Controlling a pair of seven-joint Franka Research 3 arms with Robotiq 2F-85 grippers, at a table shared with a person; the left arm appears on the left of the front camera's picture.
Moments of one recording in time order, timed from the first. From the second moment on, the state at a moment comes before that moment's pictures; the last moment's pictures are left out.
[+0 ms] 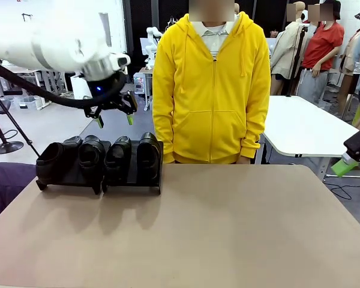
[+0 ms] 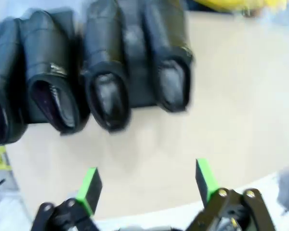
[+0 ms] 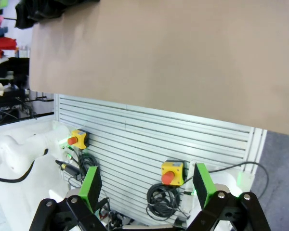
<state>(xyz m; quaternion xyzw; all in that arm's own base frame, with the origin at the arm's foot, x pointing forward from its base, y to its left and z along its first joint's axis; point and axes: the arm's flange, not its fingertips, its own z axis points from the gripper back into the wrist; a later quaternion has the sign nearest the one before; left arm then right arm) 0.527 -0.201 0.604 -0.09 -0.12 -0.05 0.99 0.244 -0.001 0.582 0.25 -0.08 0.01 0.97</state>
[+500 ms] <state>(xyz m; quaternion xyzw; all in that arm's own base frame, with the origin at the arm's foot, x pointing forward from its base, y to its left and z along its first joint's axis) 0.353 -0.121 0.595 -0.26 -0.08 -0.10 0.96 0.244 -0.001 0.582 0.25 -0.08 0.01 0.97</state>
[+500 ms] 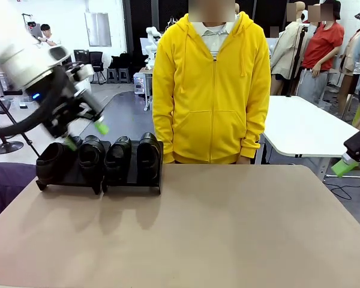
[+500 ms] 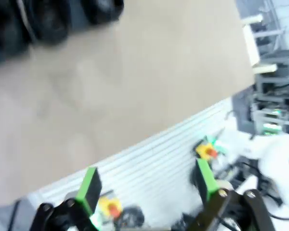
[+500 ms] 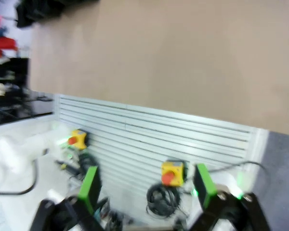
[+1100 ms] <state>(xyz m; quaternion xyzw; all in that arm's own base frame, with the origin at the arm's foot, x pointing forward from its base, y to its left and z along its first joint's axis) 0.240 -0.026 0.528 -0.31 -0.09 -0.02 0.95 0.244 -0.001 0.582 0.25 -0.08 0.01 0.97</state>
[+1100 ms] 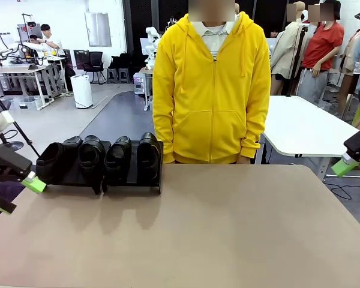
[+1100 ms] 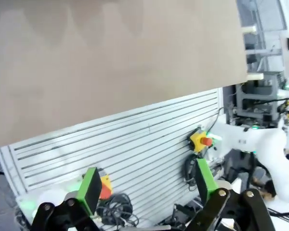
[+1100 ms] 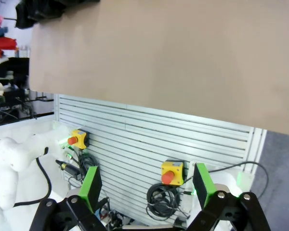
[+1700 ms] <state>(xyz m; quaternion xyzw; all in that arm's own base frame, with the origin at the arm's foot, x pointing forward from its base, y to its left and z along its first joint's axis) 0.220 -0.060 0.543 -0.28 -0.11 -0.04 0.95 0.244 -0.001 0.582 0.25 -0.08 0.01 0.97</state>
